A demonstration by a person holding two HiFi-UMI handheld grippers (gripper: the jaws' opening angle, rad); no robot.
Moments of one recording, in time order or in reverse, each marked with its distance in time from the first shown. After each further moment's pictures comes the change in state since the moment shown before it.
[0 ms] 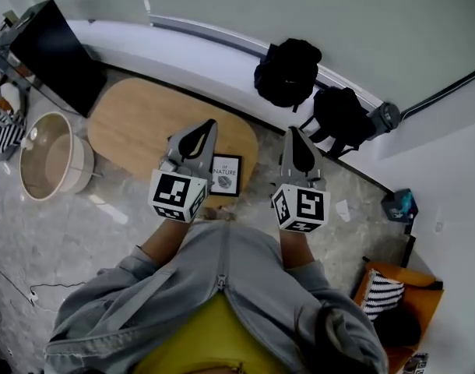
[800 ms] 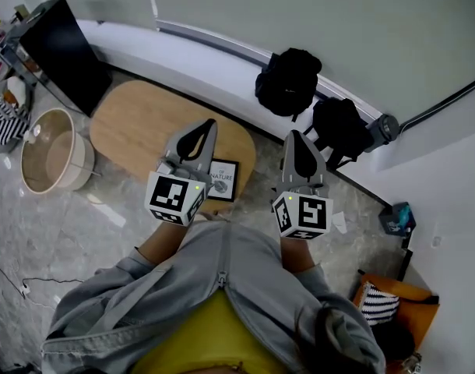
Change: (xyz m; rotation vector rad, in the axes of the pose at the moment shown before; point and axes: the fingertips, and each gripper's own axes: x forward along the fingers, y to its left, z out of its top) left arm -0.006 -0.022 0.028 0.033 -0.060 0.038; right arm -0.018 -0.008 0.030 -0.016 -0.071 0.060
